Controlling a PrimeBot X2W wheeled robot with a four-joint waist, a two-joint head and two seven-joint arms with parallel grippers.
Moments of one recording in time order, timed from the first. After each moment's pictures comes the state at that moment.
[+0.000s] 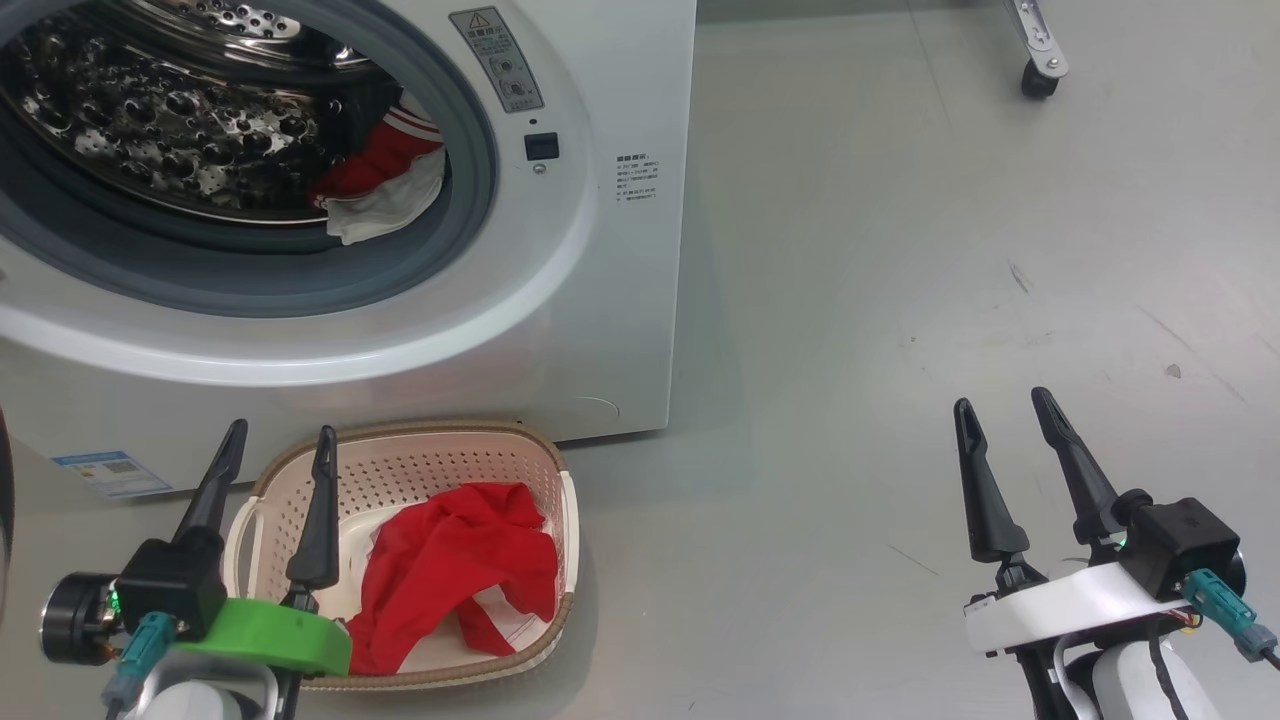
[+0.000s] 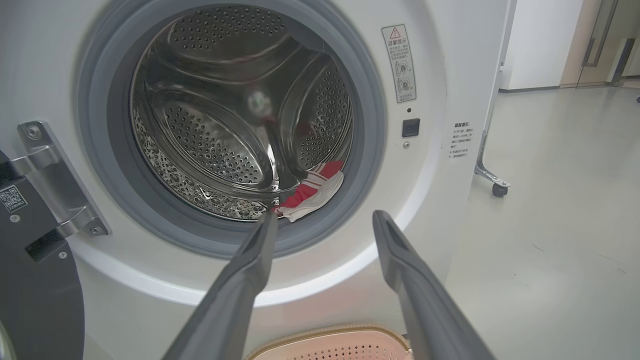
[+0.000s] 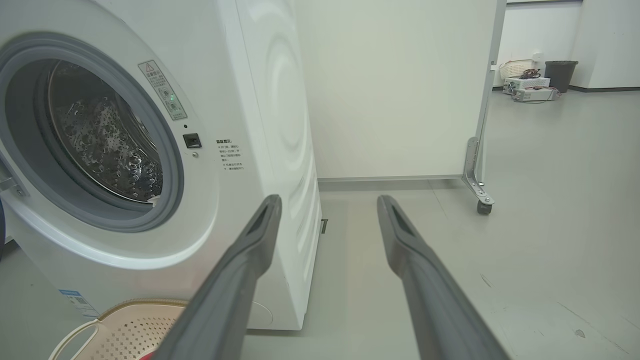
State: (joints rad) left arm -0.08 0.07 -0.02 0.16 -0.19 -0.11 -0.25; right arm 0.01 -0.07 0.12 0.04 0.29 0.12 -0.25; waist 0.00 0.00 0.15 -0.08
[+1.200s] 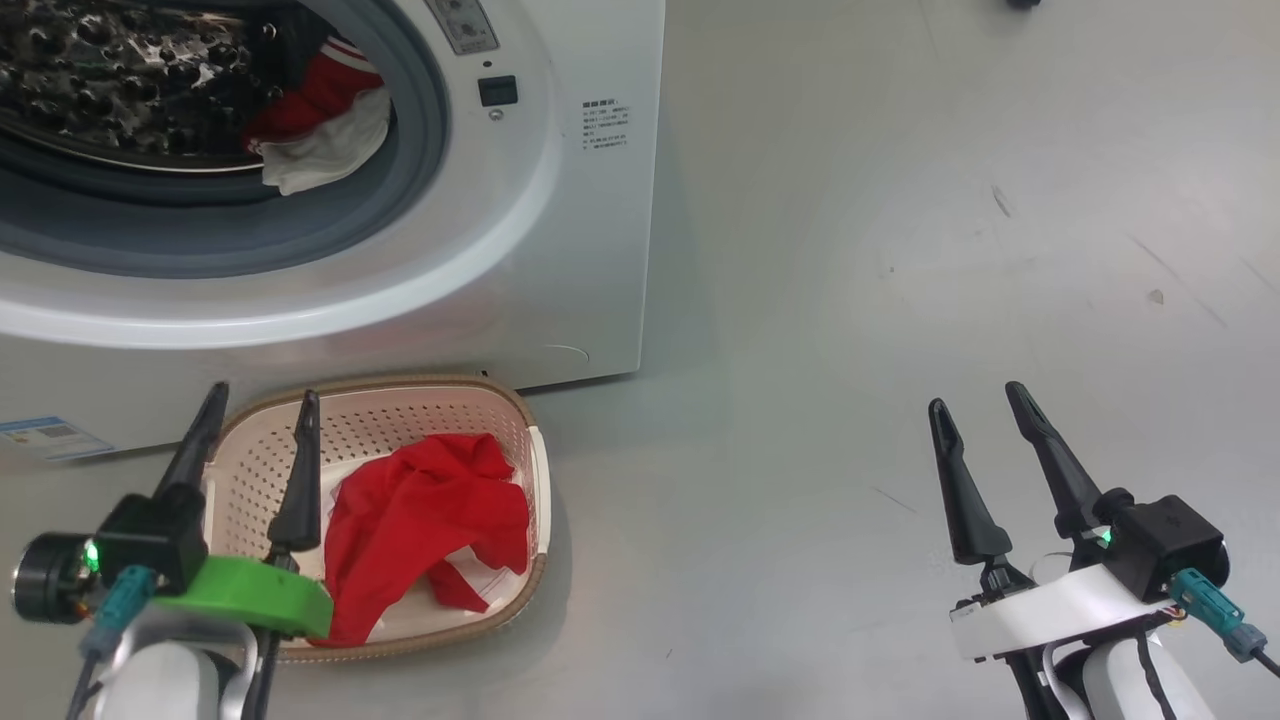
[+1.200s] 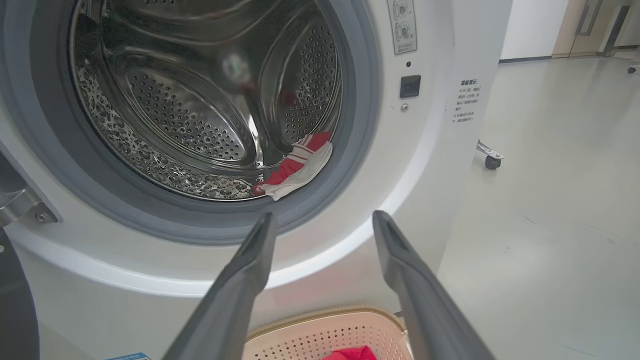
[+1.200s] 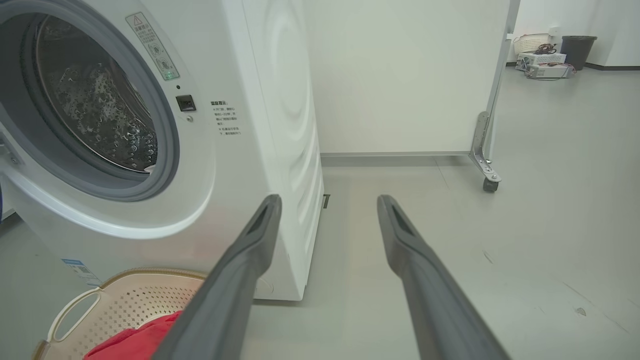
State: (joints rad) left arm -0.11 0.08 -0.01 0.15 -0.18 -0.12 -0.21; right arm 0.01 -0.09 0.16 0.02 0.29 0.12 -0.25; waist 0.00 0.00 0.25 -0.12
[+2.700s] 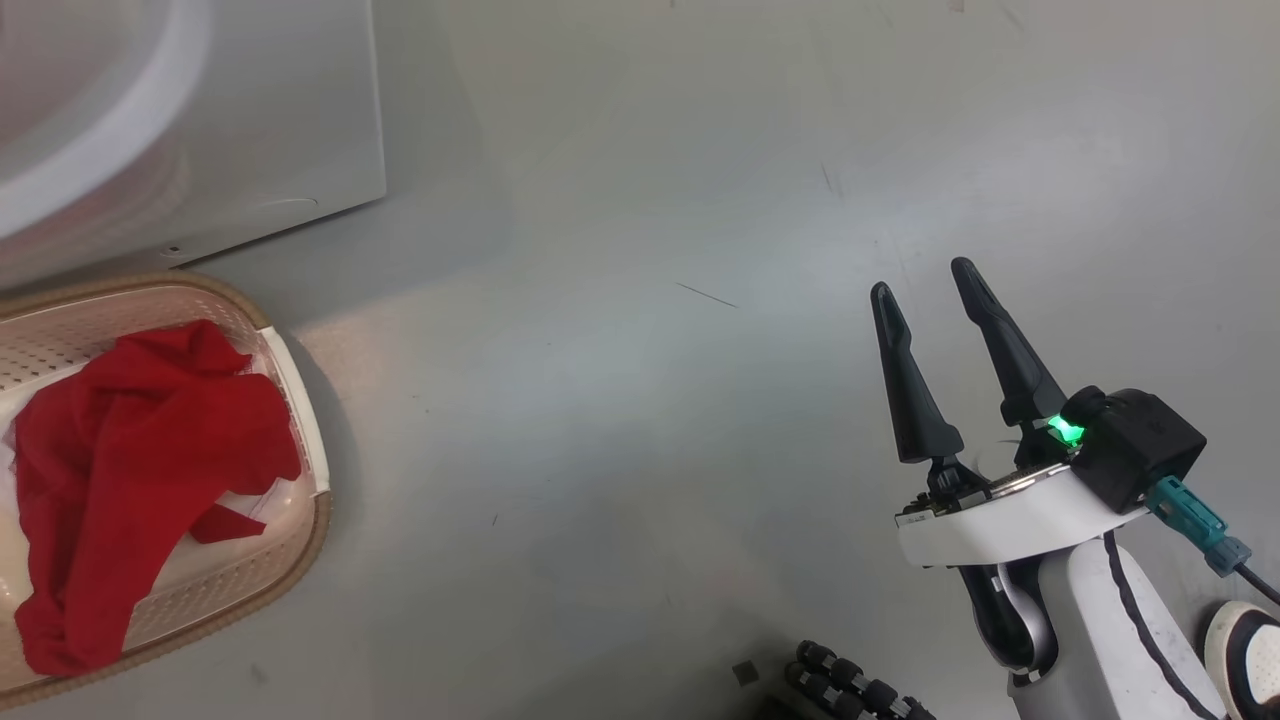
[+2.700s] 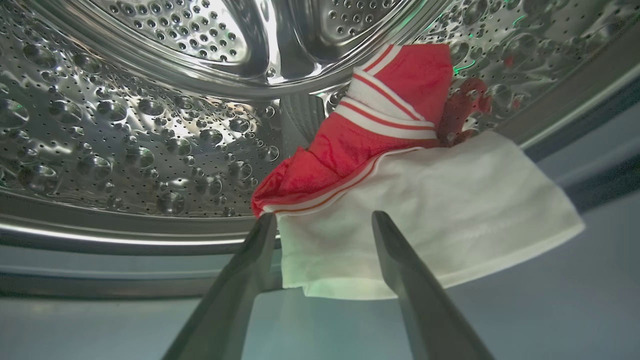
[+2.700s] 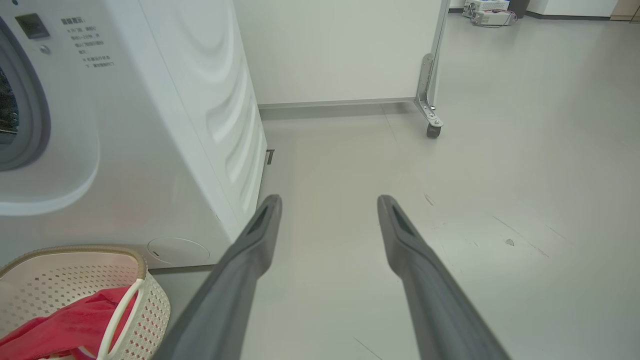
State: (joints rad) left arm -0.87 0.39 0.18 0.46 -0.26 -0.05 0.40; right arm -0.17 -0.05 0.23 -0.01 0.32 0.12 -0.25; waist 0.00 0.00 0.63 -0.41
